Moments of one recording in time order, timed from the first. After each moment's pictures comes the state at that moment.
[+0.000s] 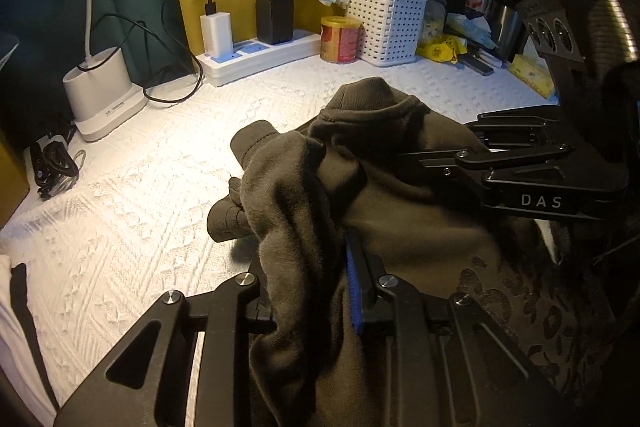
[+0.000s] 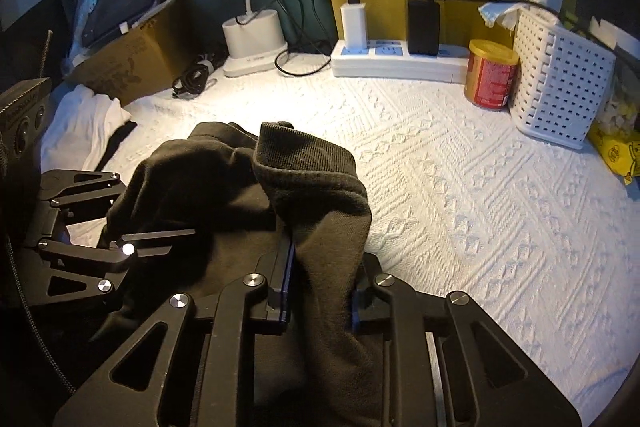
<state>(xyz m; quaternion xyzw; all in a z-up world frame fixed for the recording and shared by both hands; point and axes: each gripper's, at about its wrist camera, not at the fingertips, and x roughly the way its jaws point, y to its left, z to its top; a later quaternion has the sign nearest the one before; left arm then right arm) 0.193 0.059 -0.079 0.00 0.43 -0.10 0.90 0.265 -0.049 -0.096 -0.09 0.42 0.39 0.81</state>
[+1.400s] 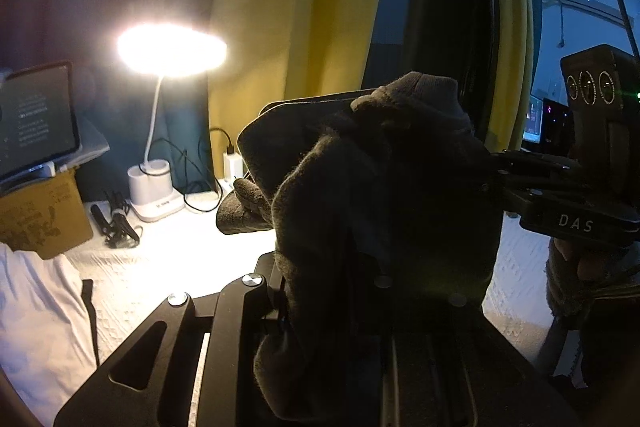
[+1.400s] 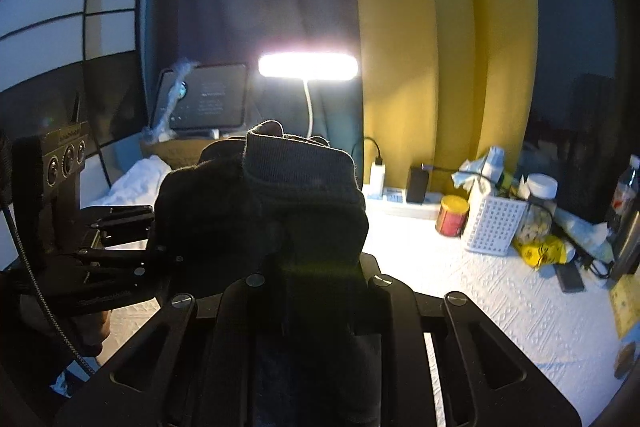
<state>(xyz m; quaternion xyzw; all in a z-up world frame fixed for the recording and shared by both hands) 0.081 0.051 0.044 -0.05 0.24 -0.09 0.97 0.127 -0.093 0.063 -0.09 0.22 0.40 0.88</state>
